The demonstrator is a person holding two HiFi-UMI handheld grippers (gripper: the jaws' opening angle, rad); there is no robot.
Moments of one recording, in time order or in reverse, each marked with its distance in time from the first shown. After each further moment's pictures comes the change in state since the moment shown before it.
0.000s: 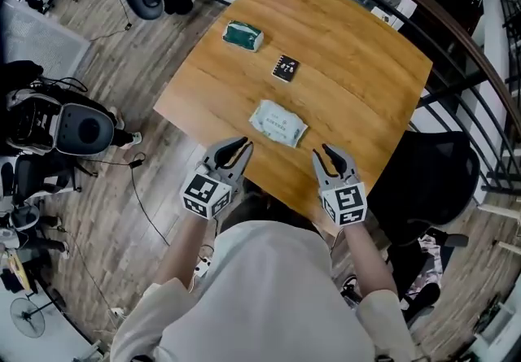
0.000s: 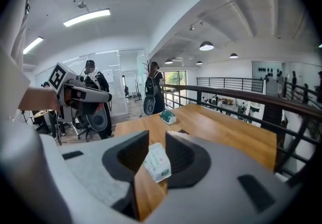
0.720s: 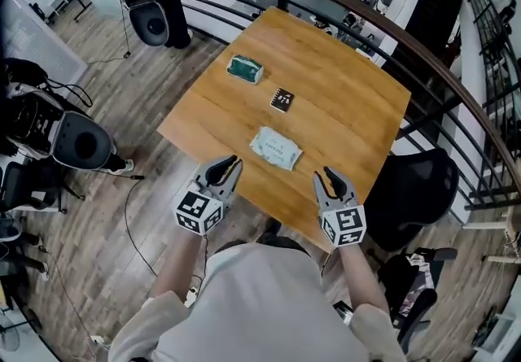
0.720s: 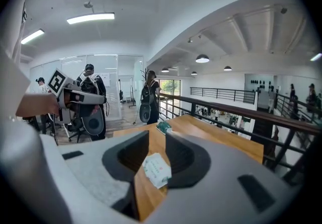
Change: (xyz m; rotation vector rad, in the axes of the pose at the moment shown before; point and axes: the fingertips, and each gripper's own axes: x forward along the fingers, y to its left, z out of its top) left arm -0.070 0.013 0.025 -0.005 -0.117 0.036; right arm -0.045 0.034 0.039 -0.040 -0.084 -0.097
